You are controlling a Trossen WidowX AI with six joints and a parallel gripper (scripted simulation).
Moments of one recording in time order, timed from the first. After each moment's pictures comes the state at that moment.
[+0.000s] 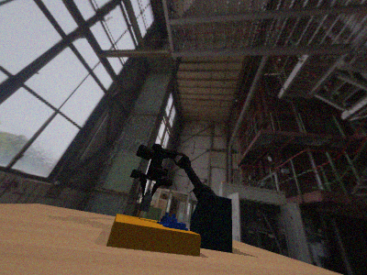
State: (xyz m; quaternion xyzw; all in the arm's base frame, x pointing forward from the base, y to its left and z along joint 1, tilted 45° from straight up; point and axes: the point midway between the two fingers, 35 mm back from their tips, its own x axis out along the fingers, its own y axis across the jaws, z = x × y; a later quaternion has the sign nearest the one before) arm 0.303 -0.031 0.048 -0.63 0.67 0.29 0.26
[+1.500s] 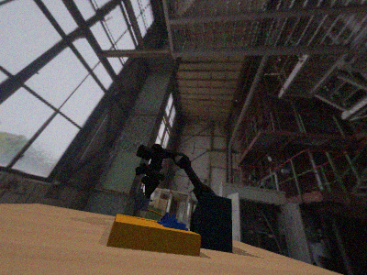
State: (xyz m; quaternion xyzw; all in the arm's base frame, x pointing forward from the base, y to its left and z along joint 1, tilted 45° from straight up) arm 0.303 -0.031 0.048 -0.28 0.69 -0.26 0.62
